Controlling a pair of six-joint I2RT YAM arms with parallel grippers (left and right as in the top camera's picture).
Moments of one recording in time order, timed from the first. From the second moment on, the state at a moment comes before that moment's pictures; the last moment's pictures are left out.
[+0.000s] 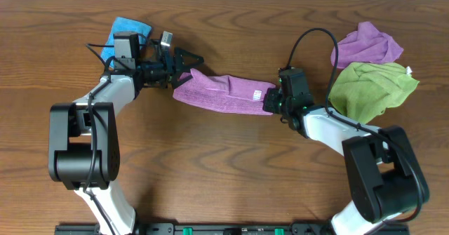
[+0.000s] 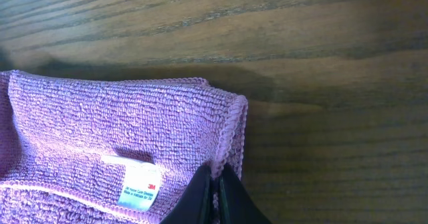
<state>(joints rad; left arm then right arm) 0.00 1.97 1.13 0.05 1.20 -0.73 0.32 1.79 0.82 0.05 -0.06 0.53</state>
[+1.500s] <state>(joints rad) 0.10 1.97 1.13 -0.05 1.28 -0.66 0.32 1.79 0.82 0.02 -0.06 0.53</state>
